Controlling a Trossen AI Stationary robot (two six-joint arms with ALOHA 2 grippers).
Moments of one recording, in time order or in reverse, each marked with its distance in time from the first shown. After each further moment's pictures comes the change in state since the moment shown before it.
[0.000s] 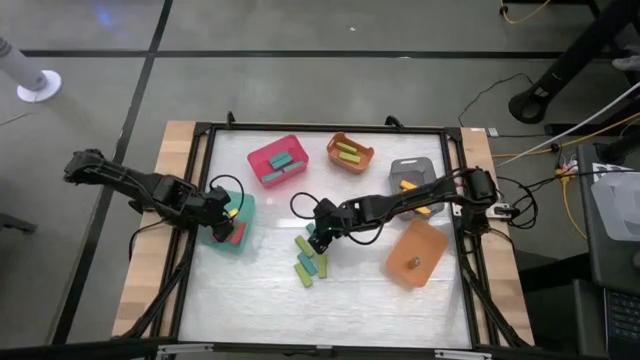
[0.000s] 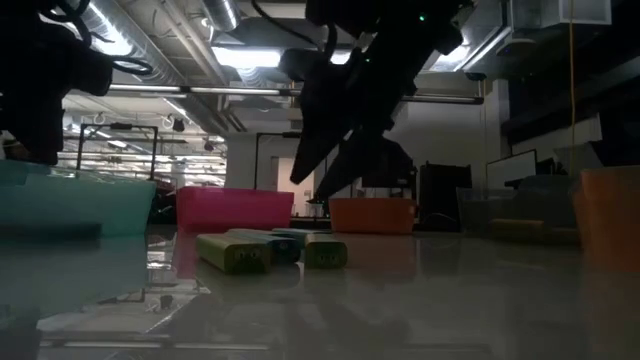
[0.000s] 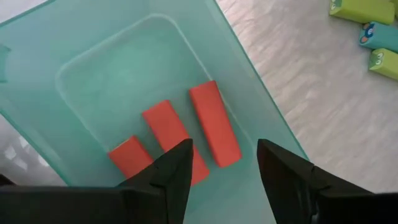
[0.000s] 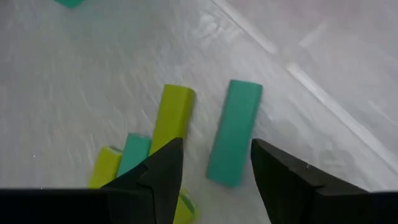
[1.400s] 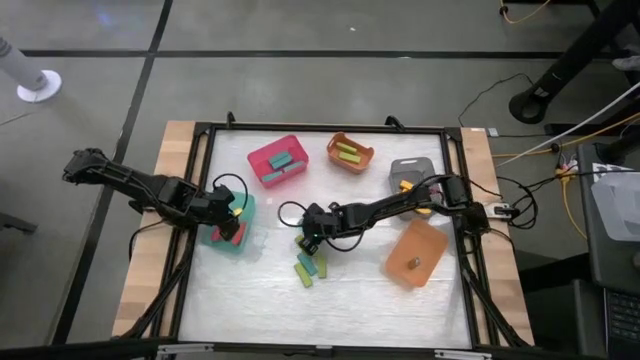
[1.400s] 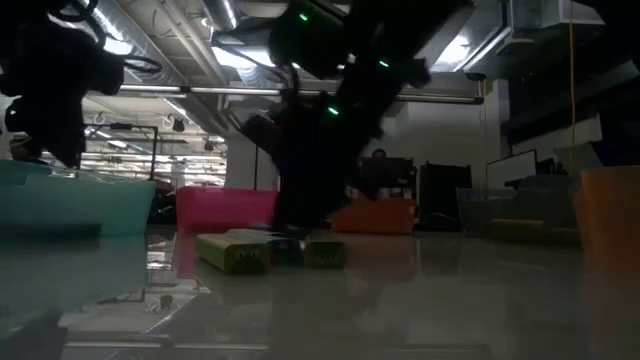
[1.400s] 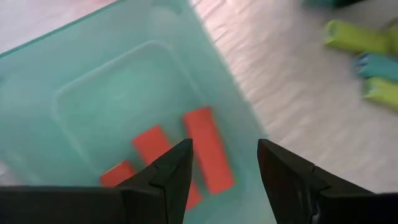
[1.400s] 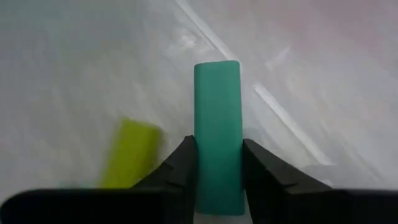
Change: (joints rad) left arm 0.006 0.056 0.000 0.076 -0.066 -0.015; right arm -0.011 0.188 0.117 0.028 0.142 -0.111
